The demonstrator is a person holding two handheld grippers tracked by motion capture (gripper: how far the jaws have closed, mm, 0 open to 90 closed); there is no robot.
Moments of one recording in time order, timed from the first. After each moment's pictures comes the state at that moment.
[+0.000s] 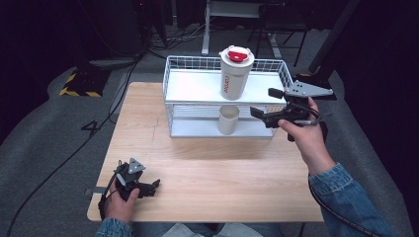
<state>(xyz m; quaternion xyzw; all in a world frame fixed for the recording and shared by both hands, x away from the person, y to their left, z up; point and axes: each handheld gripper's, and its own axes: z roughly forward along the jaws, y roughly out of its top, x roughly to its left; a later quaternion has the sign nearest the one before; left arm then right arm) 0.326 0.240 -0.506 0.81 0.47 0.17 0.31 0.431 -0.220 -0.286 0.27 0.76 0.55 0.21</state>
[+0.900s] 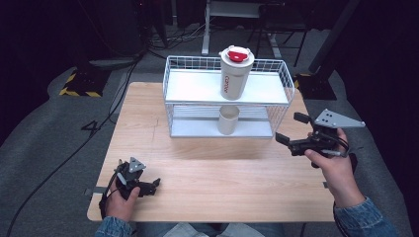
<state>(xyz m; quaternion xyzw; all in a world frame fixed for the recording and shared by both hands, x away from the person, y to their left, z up) 0.329 0.239 -0.506 0.81 0.47 0.17 0.31 0.374 -0.282 -0.317 0.30 0.75 0.54 0.22</state>
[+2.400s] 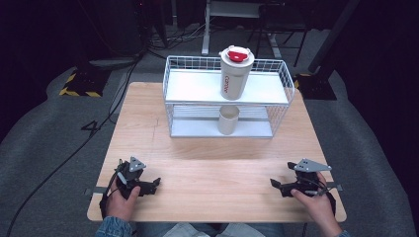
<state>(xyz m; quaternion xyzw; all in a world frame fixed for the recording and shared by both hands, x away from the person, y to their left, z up) 0.330 0.238 -0.506 0.80 0.48 0.17 0.31 0.341 -0.305 -0.484 0.38 0.81 0.41 0.17</state>
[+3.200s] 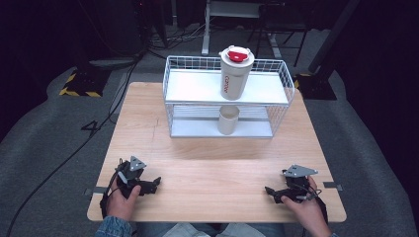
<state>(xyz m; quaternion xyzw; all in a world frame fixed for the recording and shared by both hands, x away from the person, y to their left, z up) 0.332 0.237 -0.506 0.80 0.48 0.17 0.31 0.335 -0.289 -0.506 0.39 0.84 0.35 0.16</state>
